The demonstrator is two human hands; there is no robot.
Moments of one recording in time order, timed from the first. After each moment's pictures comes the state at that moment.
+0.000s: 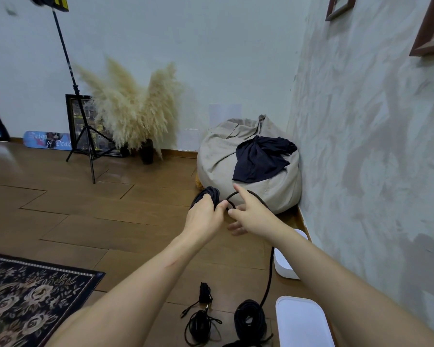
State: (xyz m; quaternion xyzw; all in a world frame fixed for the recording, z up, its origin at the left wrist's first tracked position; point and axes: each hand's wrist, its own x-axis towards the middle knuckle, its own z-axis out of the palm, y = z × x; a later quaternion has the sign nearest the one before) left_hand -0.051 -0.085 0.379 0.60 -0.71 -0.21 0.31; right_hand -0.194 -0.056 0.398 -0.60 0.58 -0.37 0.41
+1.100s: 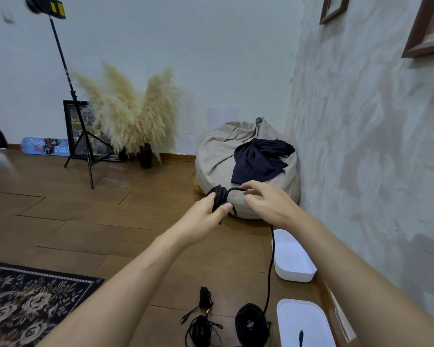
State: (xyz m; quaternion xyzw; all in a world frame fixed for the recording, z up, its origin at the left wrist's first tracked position) left_hand -0.029 -0.072 0.404 0.42 -0.80 -0.31 0.31; right_hand -0.241 -0.057 0.429 -0.73 0.61 -0.28 0.14
